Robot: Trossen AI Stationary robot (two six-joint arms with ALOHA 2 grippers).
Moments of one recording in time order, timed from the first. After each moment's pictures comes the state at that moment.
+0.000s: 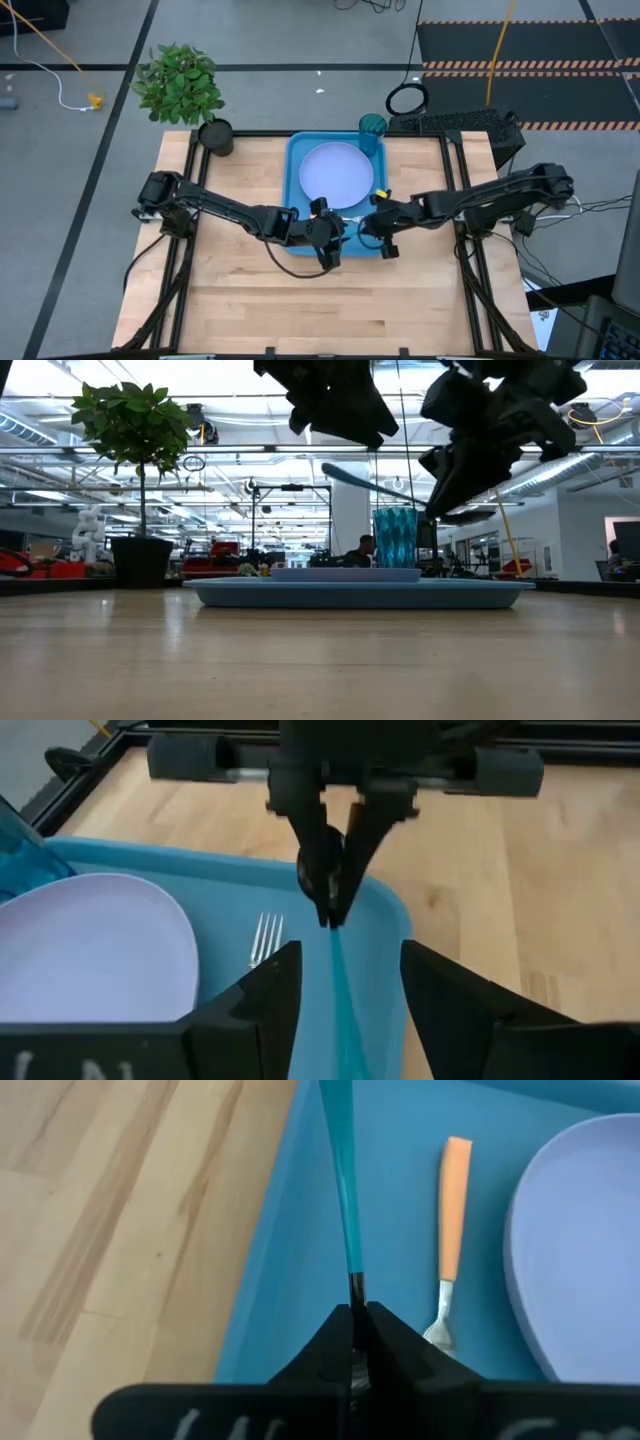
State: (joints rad) left arm -0.22 1.81 1.36 -0.19 -0.36 -0.18; right arm 0.10 1.28 0.71 -0.27 0.02 -0.10
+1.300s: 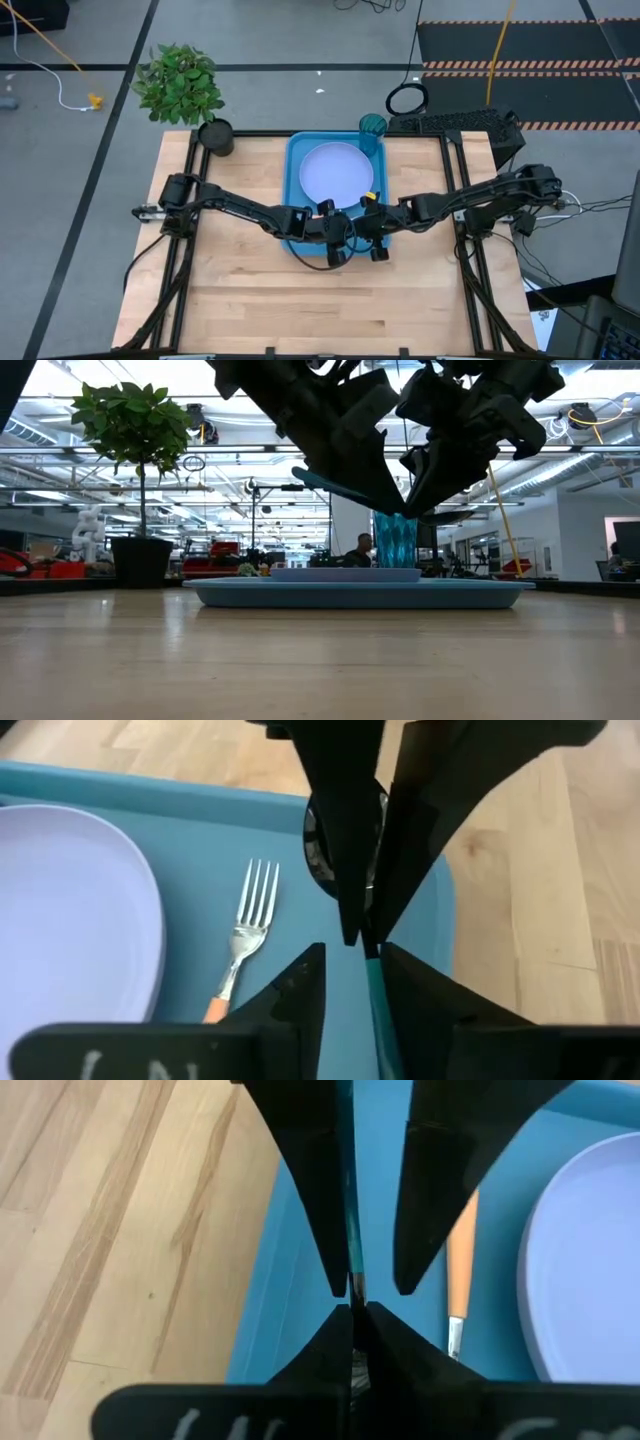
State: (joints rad) left arm -0.14 1.96 1.36 -0.15 -0.26 -0.19; right arm 0.12 1.42 0.82 -0.27 0.03 -0.07
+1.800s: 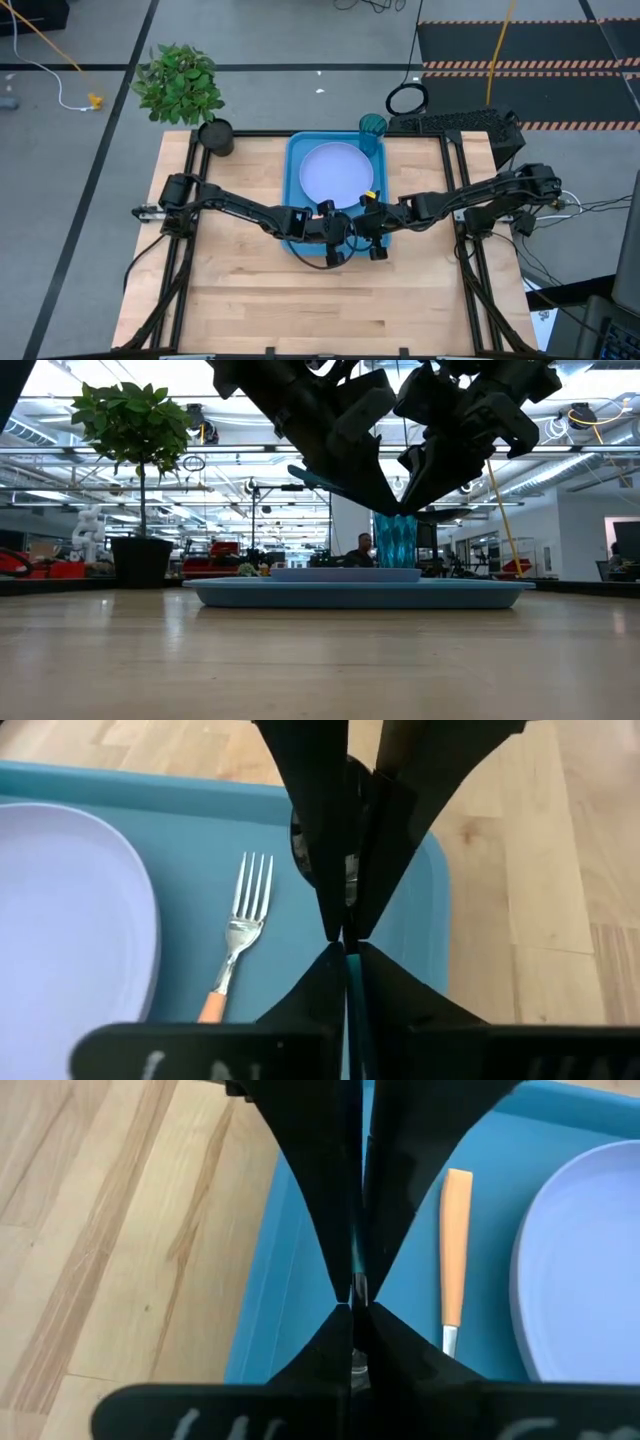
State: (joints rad) left arm -0.15 1.96 1.36 -0.16 -0.26 -0.16; right arm 0.12 1.42 0.82 -0.25 0.03 -0.07
